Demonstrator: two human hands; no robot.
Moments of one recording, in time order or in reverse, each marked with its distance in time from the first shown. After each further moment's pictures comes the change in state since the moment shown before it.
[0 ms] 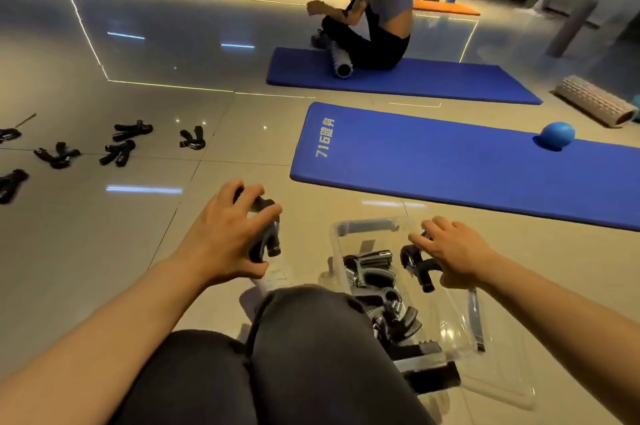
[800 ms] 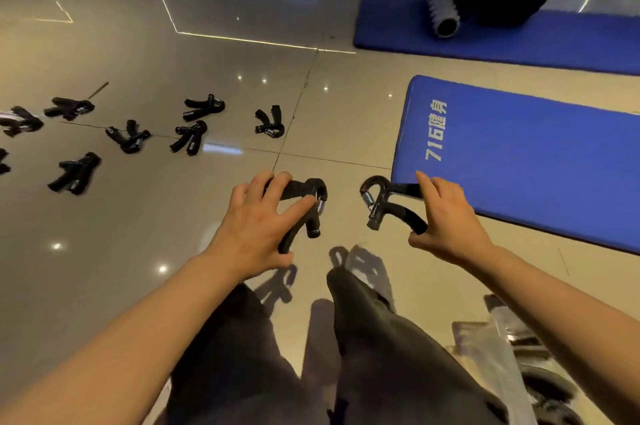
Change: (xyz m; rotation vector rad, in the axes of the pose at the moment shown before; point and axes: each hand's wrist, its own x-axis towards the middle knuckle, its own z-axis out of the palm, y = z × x) left_hand 0.039 -0.239 0.143 0.016 -0.040 -0.143; right_hand 0.331 -0.125 -0.103 0.708 0.292 0.114
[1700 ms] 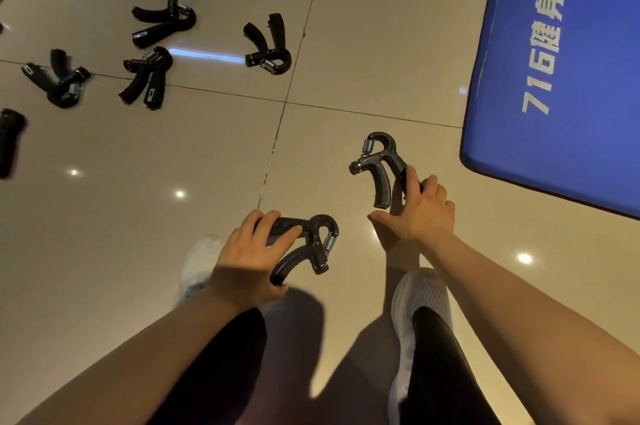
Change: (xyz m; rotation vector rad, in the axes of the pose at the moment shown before) left_hand 0.002 -0.084 0.243 -0.268 -0.423 -0.138; right_hand 0.200 -0.003 0.245 -0.110 -0.371 0.336
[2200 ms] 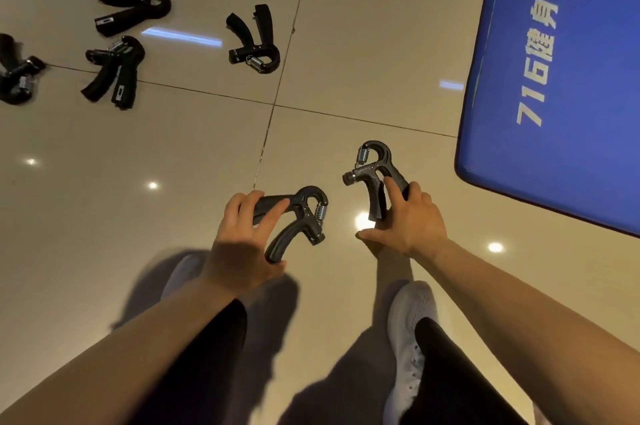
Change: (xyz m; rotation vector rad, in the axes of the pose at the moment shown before) left_hand 0.046 -0.026 0.012 -0.137 0.119 -0.099; right_hand 0.011 -0.005 -0.012 -0.081 -0.059 -0.168
